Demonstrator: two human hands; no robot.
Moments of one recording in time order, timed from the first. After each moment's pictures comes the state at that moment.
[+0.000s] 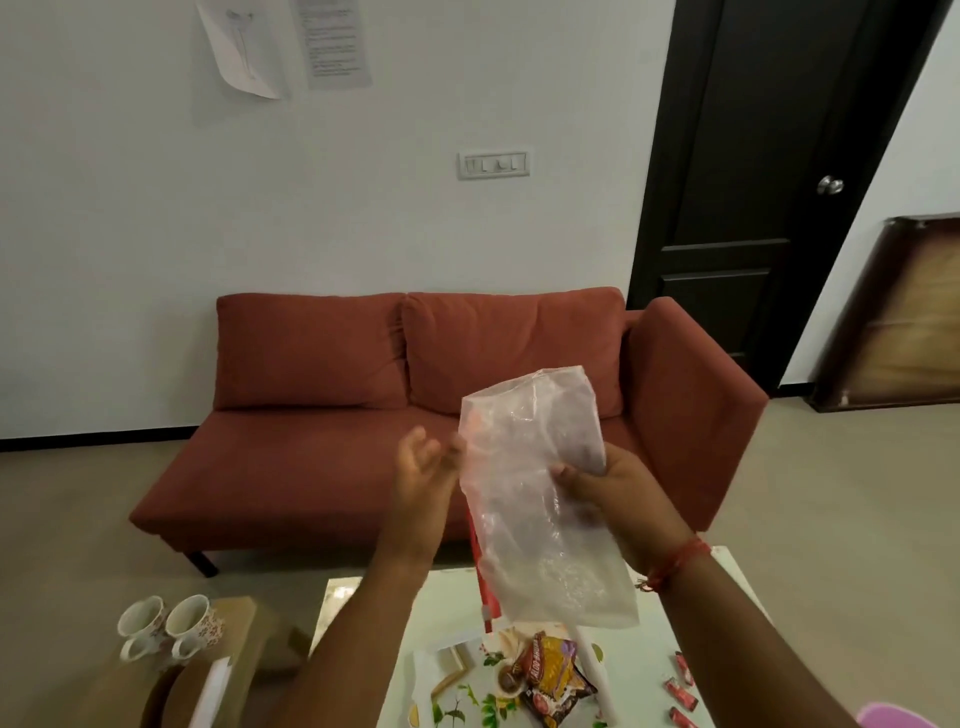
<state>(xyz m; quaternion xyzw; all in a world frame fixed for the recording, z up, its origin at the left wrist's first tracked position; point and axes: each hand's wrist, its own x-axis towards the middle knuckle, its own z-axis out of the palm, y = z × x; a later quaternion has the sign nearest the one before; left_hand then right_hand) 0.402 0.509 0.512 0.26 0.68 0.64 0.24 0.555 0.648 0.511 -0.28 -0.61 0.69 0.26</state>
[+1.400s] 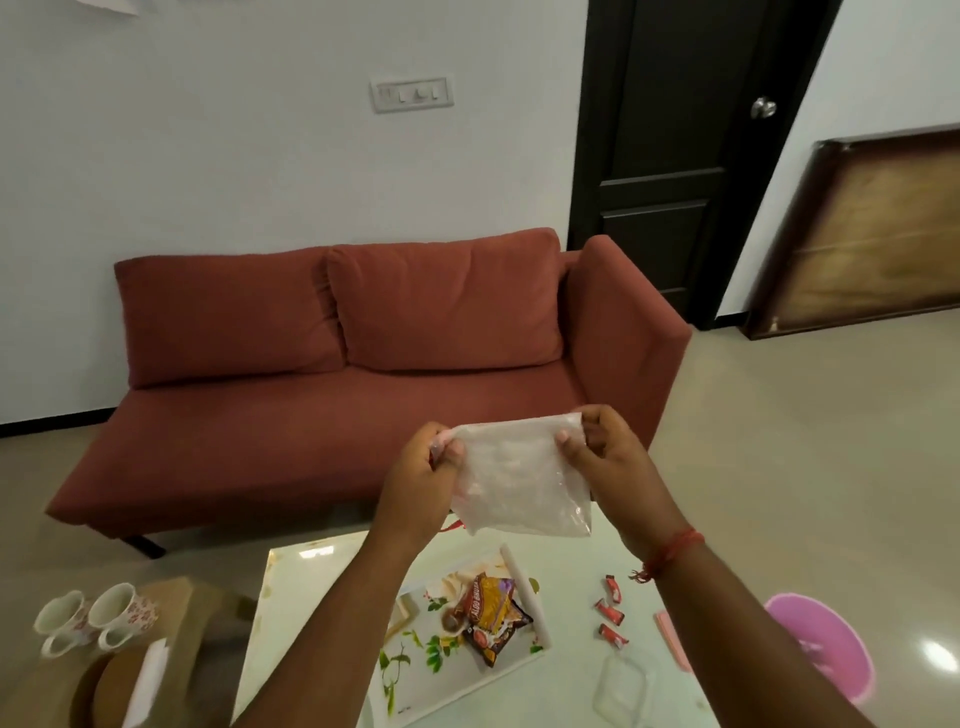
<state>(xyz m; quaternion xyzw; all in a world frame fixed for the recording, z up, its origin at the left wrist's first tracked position) 0.467 0.585 0.465 0.39 0.74 0.50 0.21 0.646 0.702 0.475 -0.35 -0.64 0.61 0.31</state>
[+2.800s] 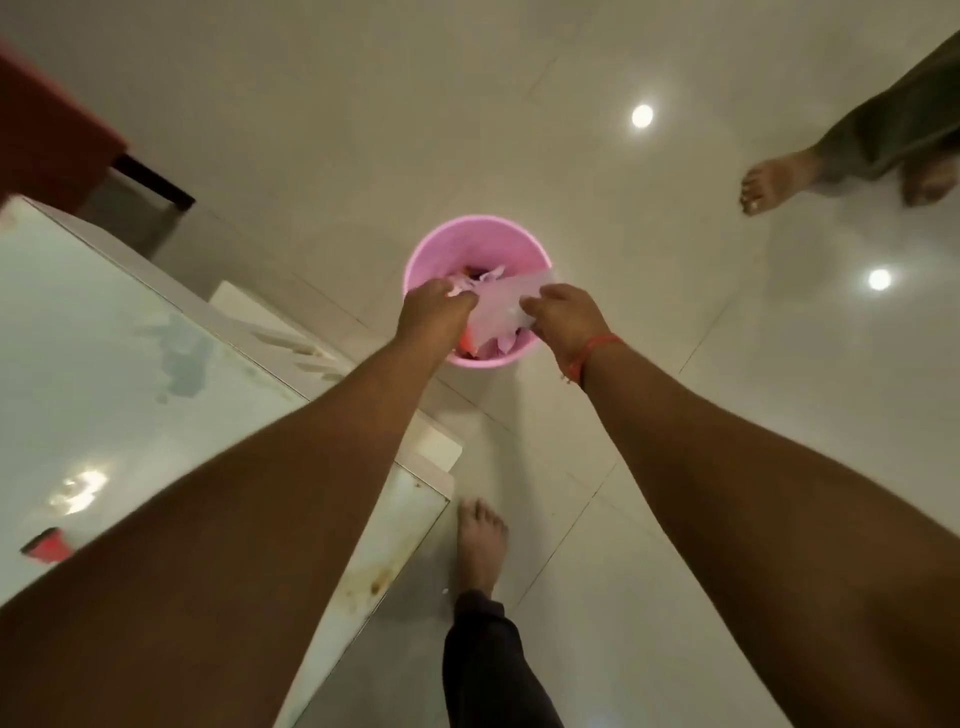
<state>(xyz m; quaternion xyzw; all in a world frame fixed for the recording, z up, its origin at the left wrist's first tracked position) 1.018 1.035 -0.165 0.43 0.72 0.09 0.54 1.169 1.000 -0.186 -0.75 -0.18 0.58 0.28</state>
